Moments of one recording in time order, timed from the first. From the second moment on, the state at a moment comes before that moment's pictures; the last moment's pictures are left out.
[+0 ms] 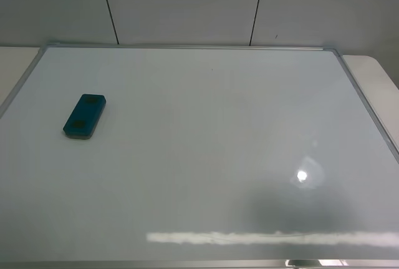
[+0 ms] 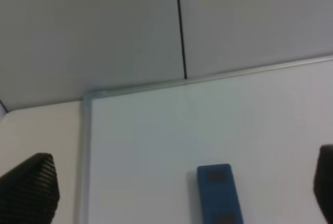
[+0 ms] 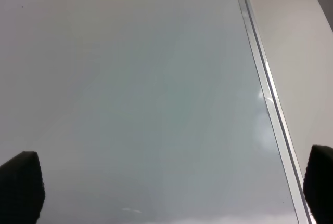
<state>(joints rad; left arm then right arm) -0.18 0.34 -0.75 0.15 0.72 -0.05 -0.02 0.00 -0.50 0.05 1.05 -0.01</state>
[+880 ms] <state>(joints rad) -0.10 0.00 -0.58 0.03 1.10 -0.06 -0.02 0.00 -0.50 0.05 1.05 -0.01</state>
